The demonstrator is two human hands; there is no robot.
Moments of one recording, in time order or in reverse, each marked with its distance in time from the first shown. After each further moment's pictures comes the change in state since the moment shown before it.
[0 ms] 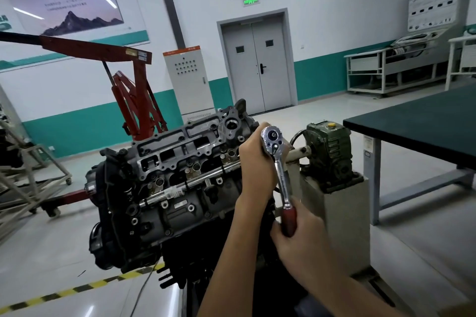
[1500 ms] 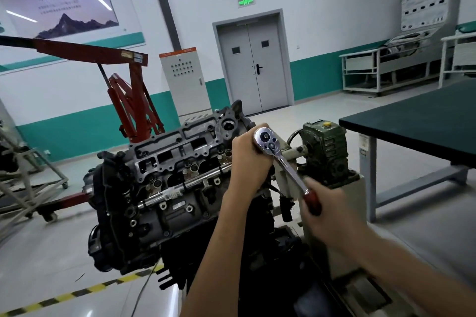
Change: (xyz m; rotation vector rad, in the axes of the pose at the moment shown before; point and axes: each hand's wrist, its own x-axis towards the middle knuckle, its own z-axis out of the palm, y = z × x) left_hand 0.010 0.007 -0.014 0.149 -0.141 -0.045; right_hand 0.030 0.031 -0.045 -0.268 -0.169 -0.125
